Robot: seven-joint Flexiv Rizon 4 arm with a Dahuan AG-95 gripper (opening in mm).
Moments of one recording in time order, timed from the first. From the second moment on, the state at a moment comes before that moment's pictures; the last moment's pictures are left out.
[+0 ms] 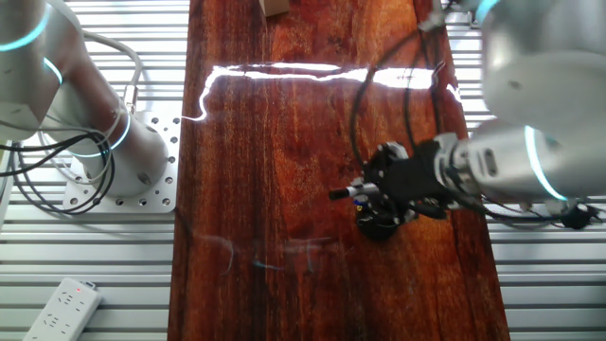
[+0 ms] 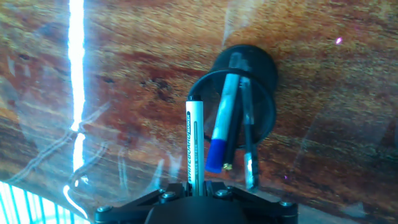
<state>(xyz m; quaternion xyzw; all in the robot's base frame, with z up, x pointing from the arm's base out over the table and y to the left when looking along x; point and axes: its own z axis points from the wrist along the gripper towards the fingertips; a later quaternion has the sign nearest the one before) 0.461 -0.131 0.149 0.14 -0.94 -0.13 0.28</state>
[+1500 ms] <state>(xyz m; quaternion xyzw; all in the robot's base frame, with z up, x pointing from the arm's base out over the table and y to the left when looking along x) 0.495 -0.147 0.134 0.18 -0.95 -0.12 0.23</state>
